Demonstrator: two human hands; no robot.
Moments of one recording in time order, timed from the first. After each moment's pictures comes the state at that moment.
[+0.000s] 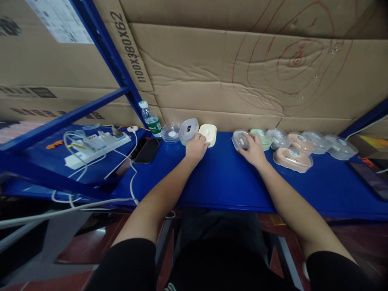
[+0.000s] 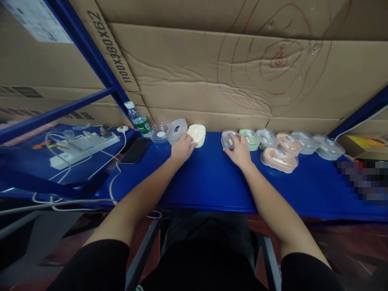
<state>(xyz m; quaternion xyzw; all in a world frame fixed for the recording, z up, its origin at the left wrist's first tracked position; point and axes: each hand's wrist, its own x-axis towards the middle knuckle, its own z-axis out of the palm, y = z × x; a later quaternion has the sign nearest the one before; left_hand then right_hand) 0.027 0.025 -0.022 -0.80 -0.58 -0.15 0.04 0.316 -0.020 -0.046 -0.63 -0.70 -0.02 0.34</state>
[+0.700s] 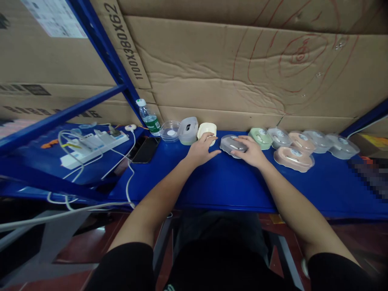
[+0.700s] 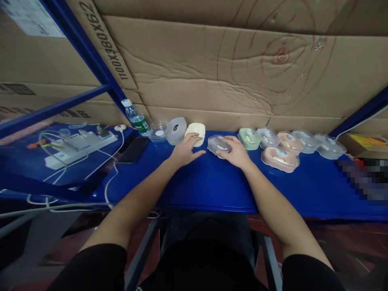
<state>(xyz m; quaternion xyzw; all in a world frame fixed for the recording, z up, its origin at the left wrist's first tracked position) 0.026 0.002 -0.014 -0.87 -0.40 -0.29 -0.02 0.298 -0.038 -0.024 -0.53 -0.75 0.09 0.39</state>
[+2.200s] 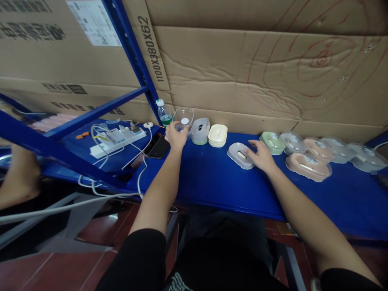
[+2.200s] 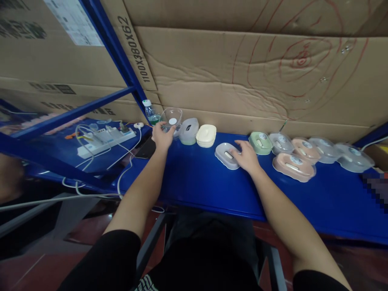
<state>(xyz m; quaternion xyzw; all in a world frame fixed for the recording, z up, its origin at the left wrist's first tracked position) -0.073 0.074 -0.013 -0.50 -0.71 -0.50 -0.03 0.297 -0.028 -0.036 -0.59 -0.70 0.07 0.39</state>
